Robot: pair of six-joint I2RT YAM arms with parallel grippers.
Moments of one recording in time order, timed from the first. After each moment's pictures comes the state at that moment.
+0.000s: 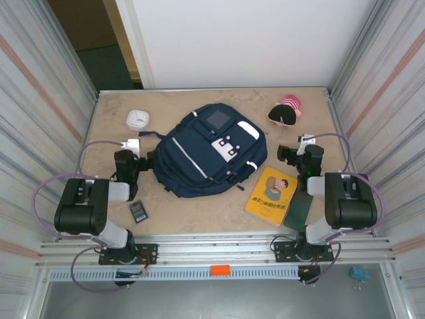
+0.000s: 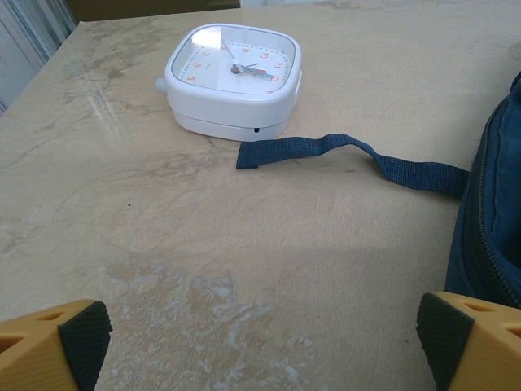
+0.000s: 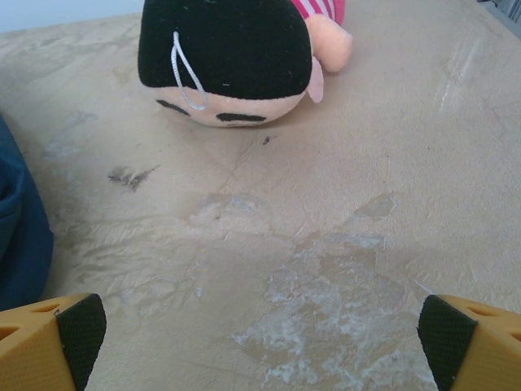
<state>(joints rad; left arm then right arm) -0.05 1.52 0.37 0.73 -0.14 0.04 -0.05 1.54 0.41 0.70 -0.03 0.09</state>
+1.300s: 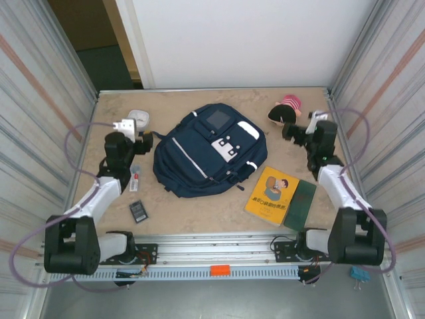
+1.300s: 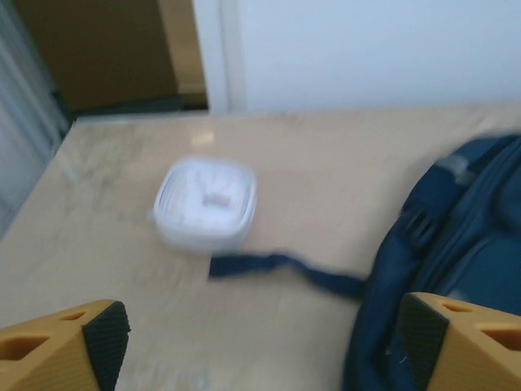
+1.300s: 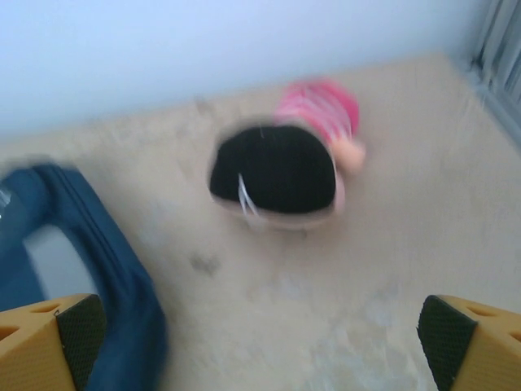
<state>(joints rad) -0.07 1.18 0.64 0.23 -0.02 0.00 -0.05 1.22 0.80 0.02 -0.08 0.21</state>
